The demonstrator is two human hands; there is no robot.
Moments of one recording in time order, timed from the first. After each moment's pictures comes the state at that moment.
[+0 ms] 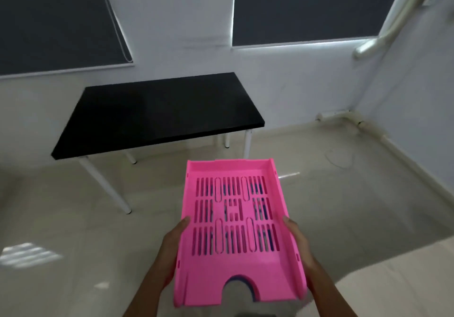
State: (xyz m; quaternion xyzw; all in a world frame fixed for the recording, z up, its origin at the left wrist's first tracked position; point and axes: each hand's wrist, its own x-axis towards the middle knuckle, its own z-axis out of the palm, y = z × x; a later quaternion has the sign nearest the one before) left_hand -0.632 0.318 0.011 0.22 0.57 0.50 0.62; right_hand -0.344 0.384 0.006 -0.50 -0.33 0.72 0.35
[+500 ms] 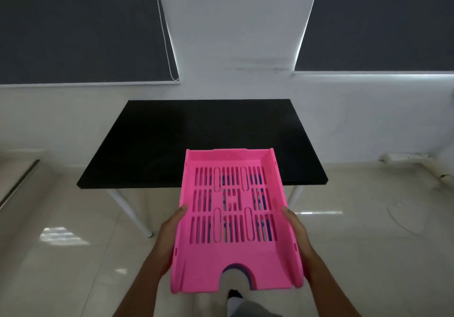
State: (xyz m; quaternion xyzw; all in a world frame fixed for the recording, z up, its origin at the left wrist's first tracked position) left_hand -0.810 0.543 0.015 0.17 0.58 0.58 0.55; right_hand -0.532 0.667 0.017 -0.42 -0.38 0.77 0.30
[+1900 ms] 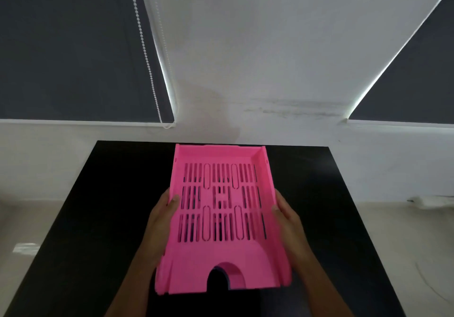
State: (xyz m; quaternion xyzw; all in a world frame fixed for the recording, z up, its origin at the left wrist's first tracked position) left_hand -1.080 0.933 0.050 0.21 0.57 0.63 0.48; right_hand -0.824 1.047 0.054 -0.45 -0.53 0.64 0.31
